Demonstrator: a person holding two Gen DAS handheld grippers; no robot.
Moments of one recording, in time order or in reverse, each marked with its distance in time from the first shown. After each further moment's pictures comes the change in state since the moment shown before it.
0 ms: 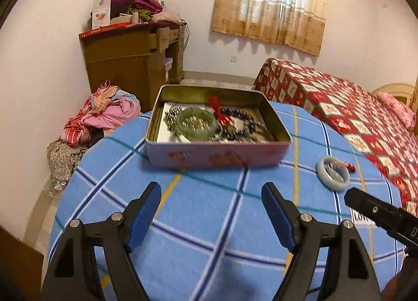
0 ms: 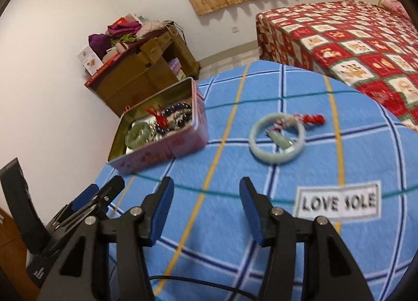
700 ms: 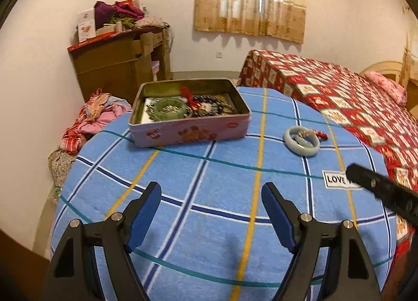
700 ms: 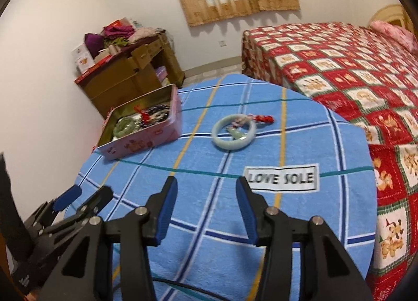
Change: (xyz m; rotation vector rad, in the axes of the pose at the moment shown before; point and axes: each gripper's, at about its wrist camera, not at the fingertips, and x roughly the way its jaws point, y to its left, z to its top) left arm -0.035 -0.039 -0.035 0.103 0.013 -0.023; right arm -0.047 -0.028 -0.026 -0.024 -0.062 -0.115
